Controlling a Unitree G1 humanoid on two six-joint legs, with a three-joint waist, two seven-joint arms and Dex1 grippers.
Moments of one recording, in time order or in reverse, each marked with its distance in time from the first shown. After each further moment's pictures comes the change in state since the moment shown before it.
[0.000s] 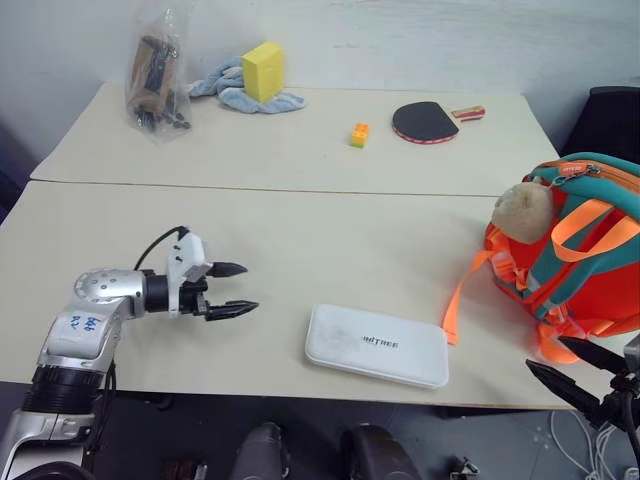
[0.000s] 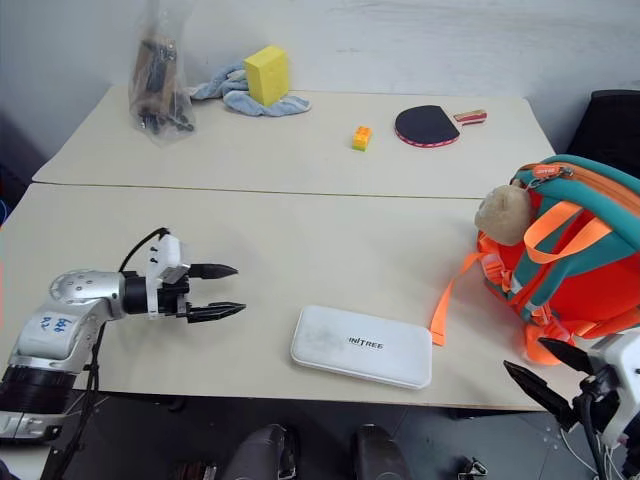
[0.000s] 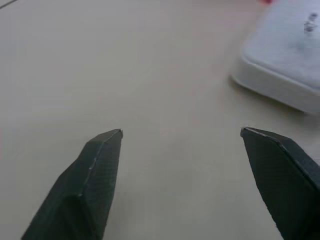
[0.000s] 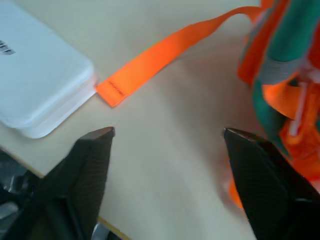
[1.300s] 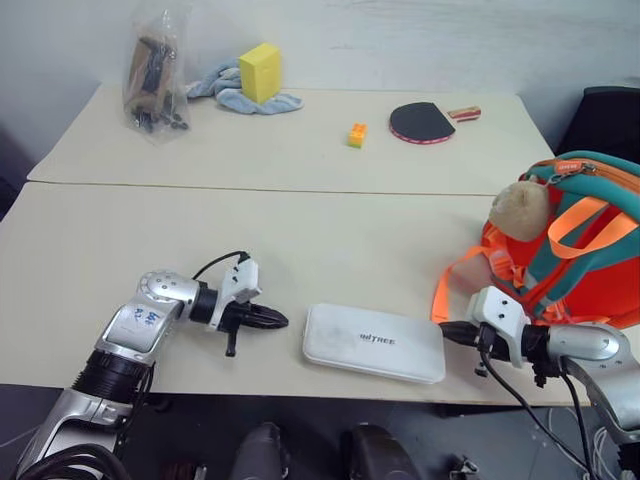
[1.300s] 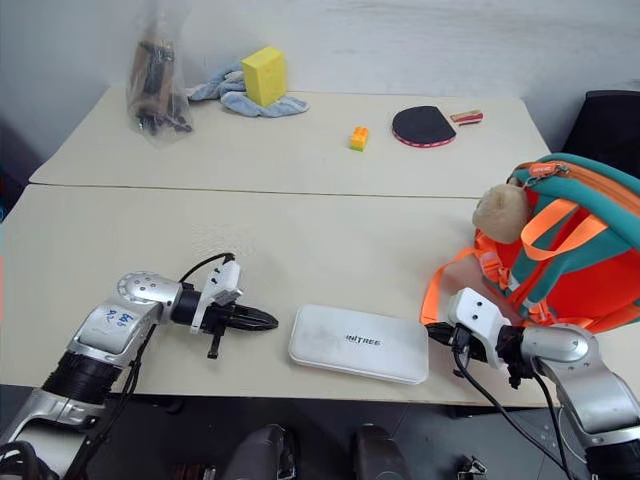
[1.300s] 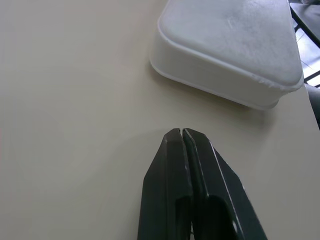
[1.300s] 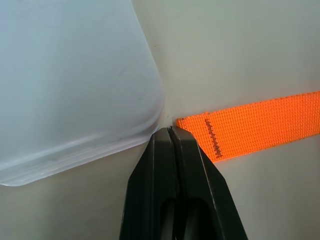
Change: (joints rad) left arm -0.054 -0.087 -0.177 0.019 0.100 0.078 -0.056; right arm -0.625 -0.120 0.670 0.271 -0.370 -0.090 0.046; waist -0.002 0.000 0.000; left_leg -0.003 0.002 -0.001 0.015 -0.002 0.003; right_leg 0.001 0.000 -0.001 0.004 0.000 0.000
